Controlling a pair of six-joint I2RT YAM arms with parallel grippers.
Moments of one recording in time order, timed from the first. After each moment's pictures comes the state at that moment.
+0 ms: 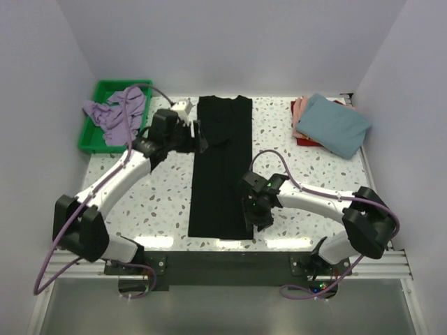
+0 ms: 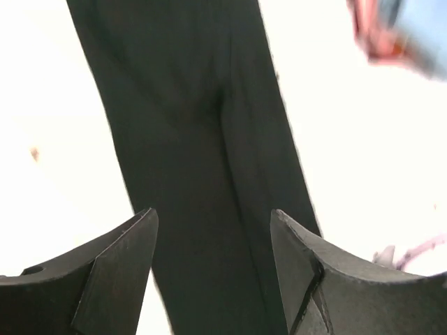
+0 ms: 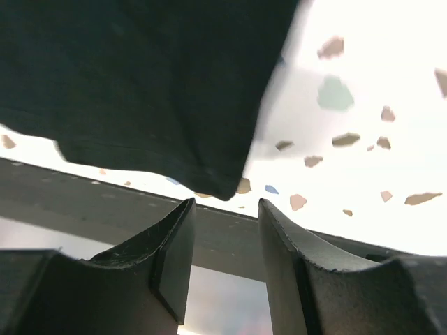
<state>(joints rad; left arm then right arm) -0.39 1.47 1.20 -0.31 0.13 -0.36 0.89 1.48 0.90 -0.81 -0.11 0.78</state>
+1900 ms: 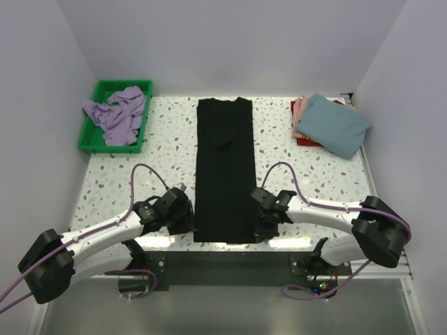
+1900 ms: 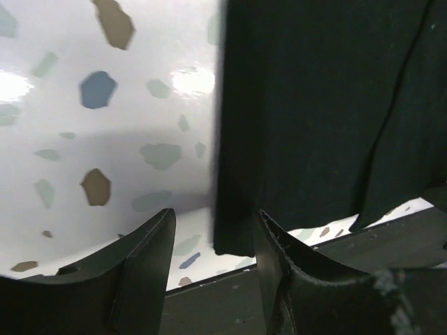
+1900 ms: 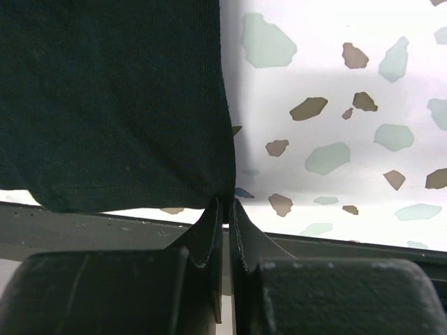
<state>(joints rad) -0.78 0.99 0.41 -0.50 0.02 -0.96 0.97 1.36 0.66 -0.69 -0.04 1.07</state>
